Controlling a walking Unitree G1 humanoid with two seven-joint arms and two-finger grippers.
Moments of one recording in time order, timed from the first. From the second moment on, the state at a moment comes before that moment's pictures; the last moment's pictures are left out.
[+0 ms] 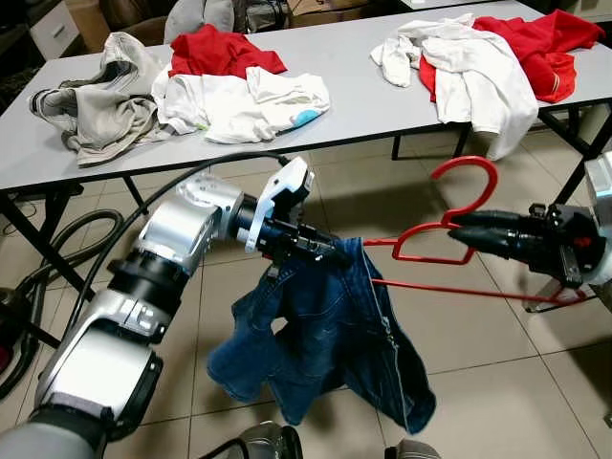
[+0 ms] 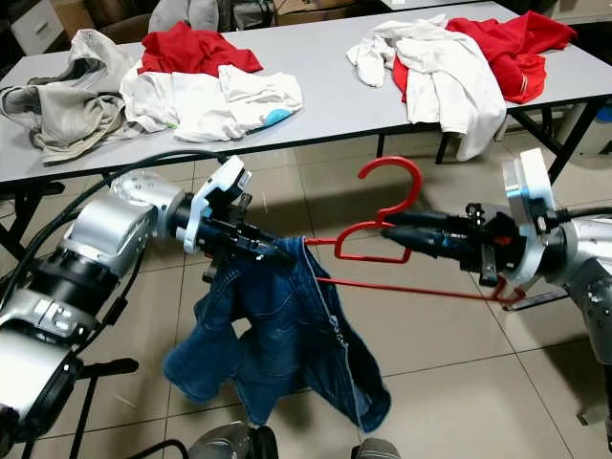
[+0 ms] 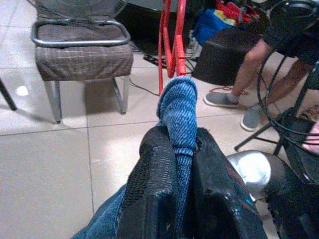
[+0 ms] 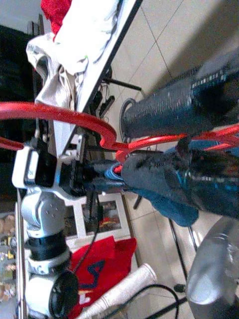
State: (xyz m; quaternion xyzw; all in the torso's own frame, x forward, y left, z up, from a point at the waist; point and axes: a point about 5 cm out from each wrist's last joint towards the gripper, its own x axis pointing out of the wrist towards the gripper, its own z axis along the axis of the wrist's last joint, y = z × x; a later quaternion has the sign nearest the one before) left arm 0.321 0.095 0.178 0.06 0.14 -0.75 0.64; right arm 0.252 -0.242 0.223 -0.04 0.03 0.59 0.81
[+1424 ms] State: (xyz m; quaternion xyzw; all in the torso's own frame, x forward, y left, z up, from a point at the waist) left arm 0.334 0.104 0.247 0.02 0.00 -0.70 0.71; right arm 0.229 -0.248 0.114 0.07 0.17 0.36 0.92
